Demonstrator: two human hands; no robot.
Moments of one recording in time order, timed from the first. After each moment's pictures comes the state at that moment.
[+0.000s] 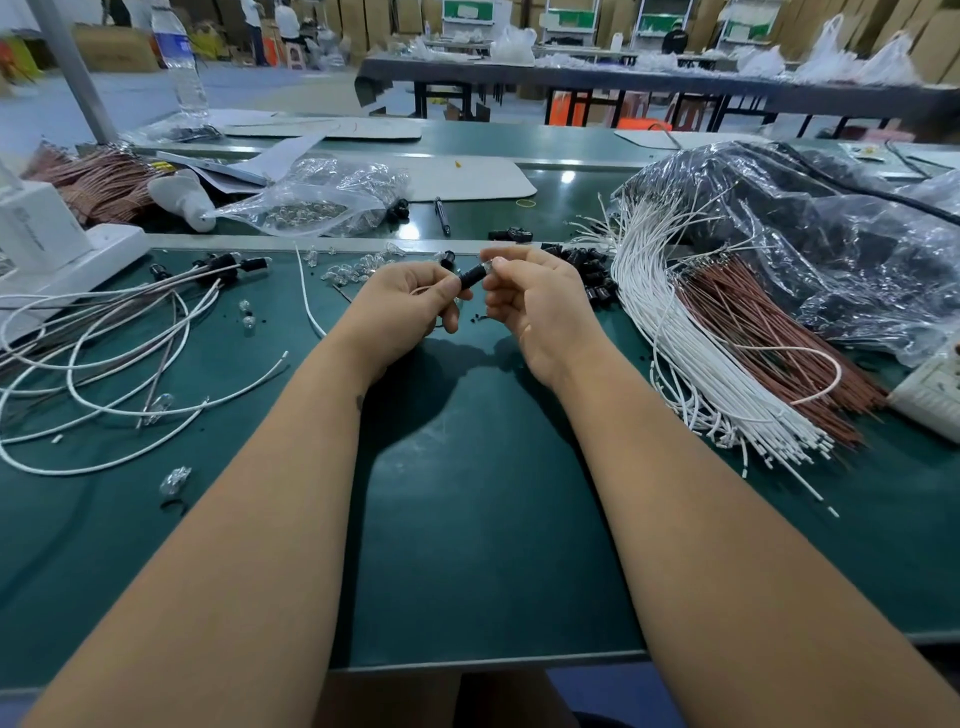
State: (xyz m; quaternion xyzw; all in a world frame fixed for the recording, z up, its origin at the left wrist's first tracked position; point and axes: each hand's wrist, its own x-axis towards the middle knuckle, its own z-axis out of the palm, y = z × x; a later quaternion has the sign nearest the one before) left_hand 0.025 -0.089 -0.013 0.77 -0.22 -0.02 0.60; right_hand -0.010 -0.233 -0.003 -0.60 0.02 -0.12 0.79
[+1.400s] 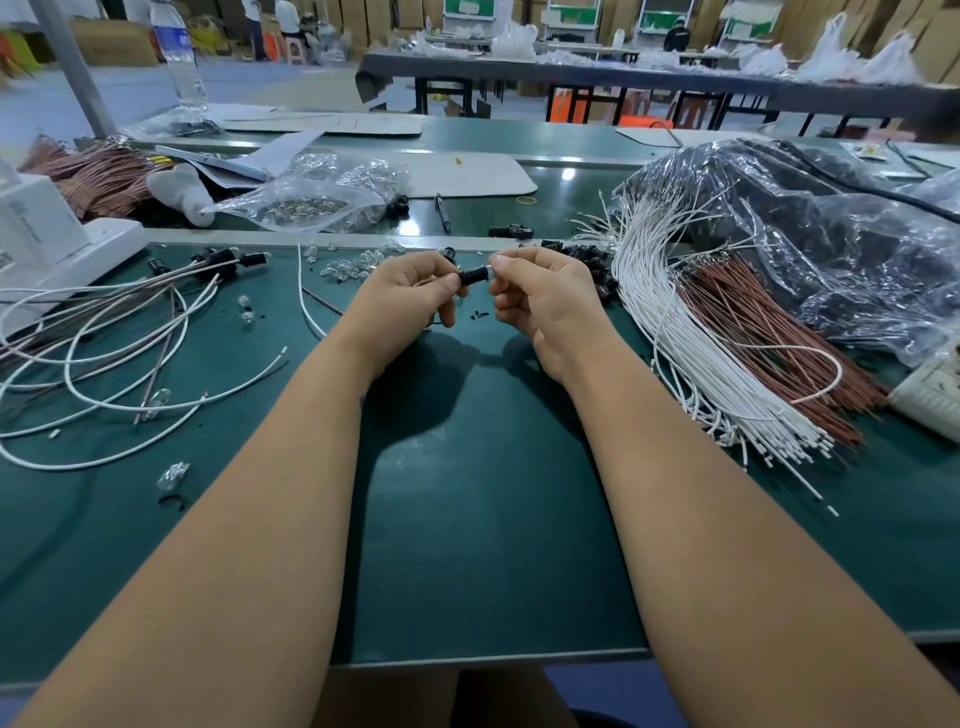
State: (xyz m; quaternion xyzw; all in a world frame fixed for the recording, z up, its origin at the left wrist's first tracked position) left_hand 0.026 -0.087 -0.013 0.78 -0.23 0.00 0.59; right_hand -0.009 -0.241 -0.004 -0.63 0.03 -0.12 0.76
